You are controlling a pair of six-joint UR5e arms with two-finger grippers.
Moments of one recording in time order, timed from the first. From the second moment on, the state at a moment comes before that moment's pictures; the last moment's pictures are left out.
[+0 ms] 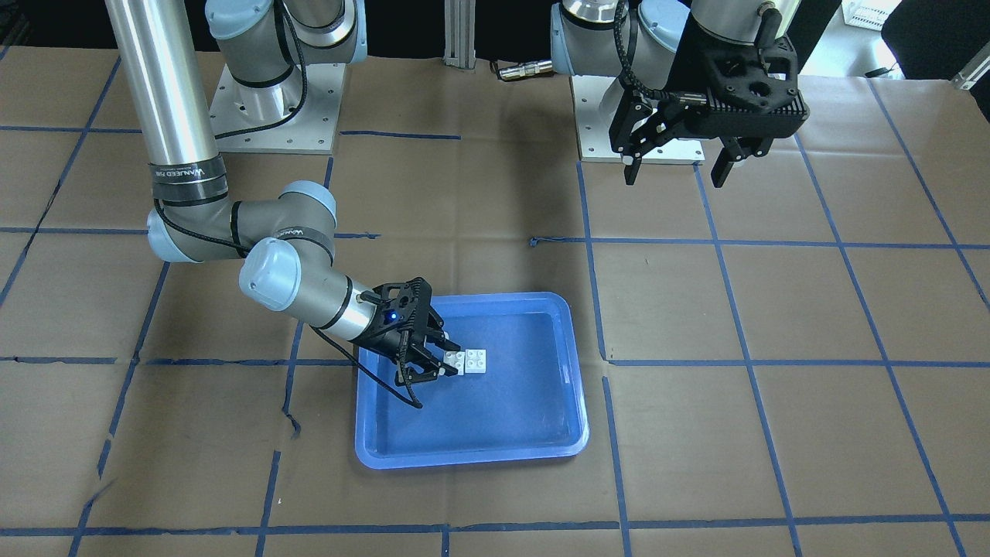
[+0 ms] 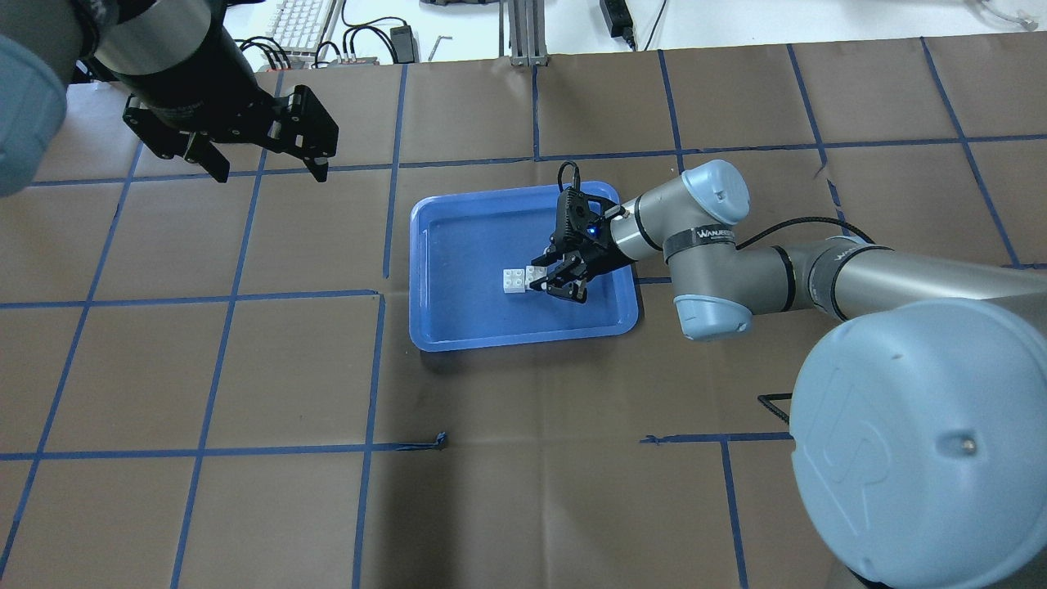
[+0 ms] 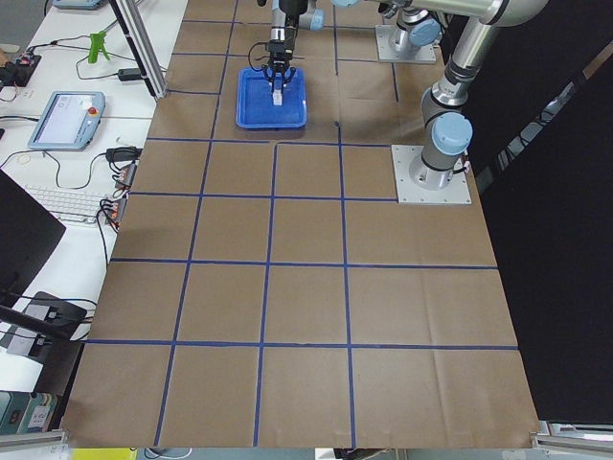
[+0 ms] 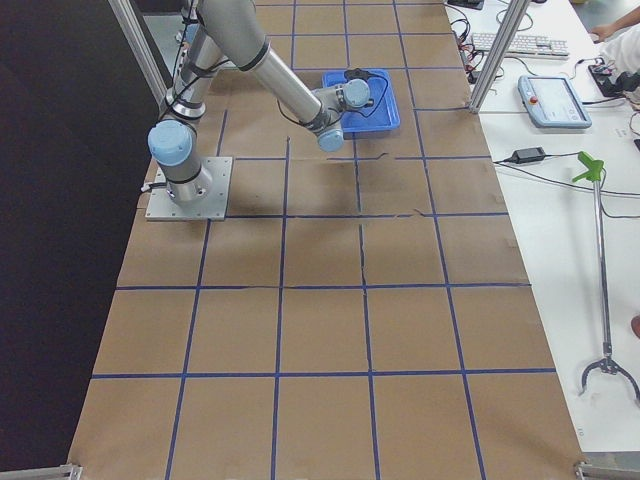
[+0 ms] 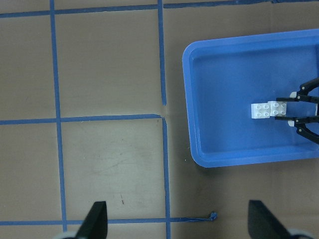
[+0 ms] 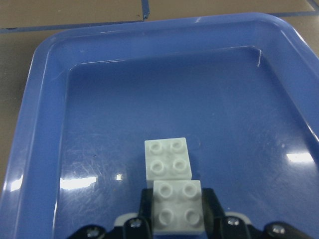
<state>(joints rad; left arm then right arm) -1.61 -1.54 -1.51 -1.56 1.60 -0.01 1.67 -1.00 1.95 -2.71 -0.83 -1.32</state>
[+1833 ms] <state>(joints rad) -1.61 -1.54 -1.52 -1.56 1.60 -0.01 1.67 -1.00 1.96 -2.71 -0.84 -1.29</state>
